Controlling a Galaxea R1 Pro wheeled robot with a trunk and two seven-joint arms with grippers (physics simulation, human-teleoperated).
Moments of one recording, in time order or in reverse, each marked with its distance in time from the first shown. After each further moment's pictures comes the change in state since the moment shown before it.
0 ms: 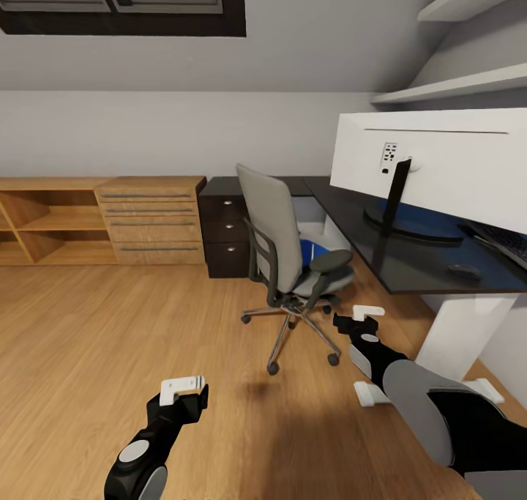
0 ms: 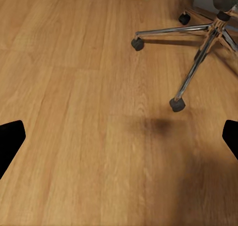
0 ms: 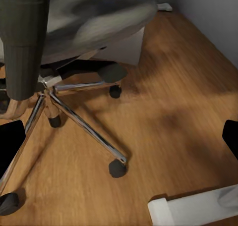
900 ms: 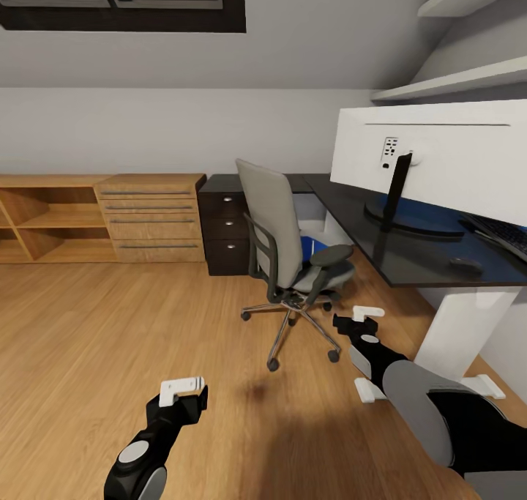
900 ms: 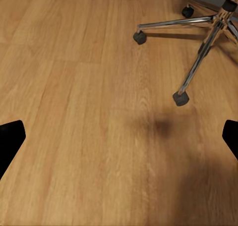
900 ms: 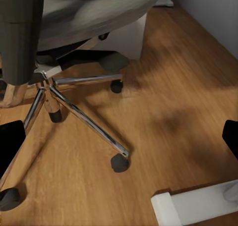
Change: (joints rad) left arm 0.001 0.003 0.000 0.006 0.000 0.001 0.001; right arm 0.001 0.001 0.001 0.005 -0.014 -0.006 0.005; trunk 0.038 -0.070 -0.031
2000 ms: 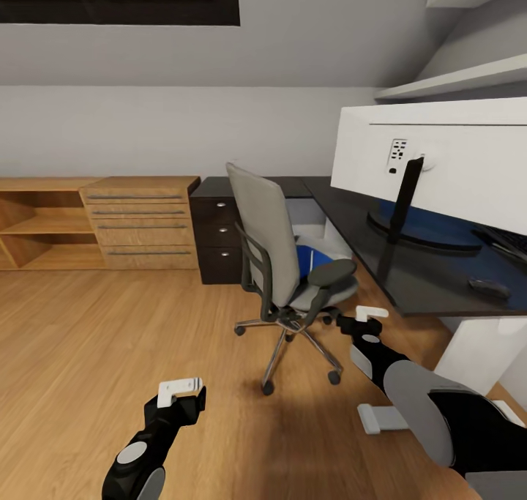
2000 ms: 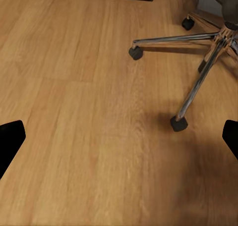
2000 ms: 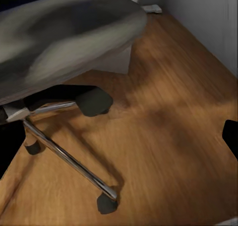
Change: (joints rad) left arm 0.003 0.003 0.008 0.002 0.000 -0.001 0.000; right arm 0.001 -0.004 -0.004 -0.005 -0.001 0.002 -0.050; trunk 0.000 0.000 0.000
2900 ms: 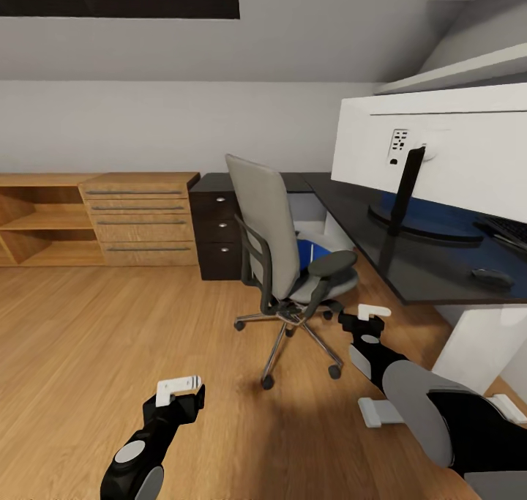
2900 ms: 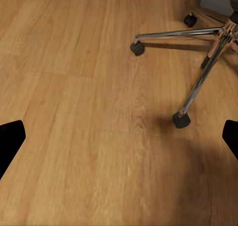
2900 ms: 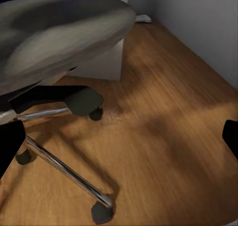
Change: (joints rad) left arm 0.001 -0.003 0.011 -0.010 0.005 0.000 -0.001; right arm 0.000 0.005 0.001 0.003 -0.002 -0.063 -0.048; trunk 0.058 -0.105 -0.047
